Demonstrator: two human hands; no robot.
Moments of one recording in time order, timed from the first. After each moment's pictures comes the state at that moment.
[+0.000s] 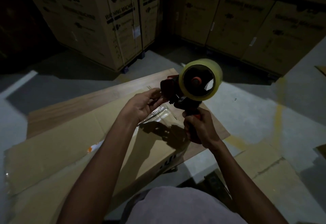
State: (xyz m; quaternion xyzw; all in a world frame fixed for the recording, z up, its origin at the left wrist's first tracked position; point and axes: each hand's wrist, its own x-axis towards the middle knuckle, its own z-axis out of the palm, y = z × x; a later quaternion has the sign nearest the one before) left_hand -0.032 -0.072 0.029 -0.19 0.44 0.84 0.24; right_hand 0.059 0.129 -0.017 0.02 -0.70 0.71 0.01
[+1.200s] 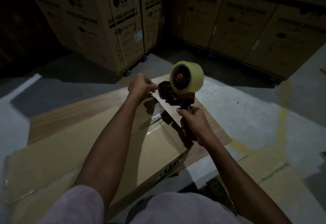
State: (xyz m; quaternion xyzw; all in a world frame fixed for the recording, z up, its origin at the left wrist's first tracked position) left_hand -0.137 -0.074 0.009 -0.03 0.91 0.41 0.04; right_hand 0.014 0.120 -0.017 -0.13 -0.75 0.65 -0.04
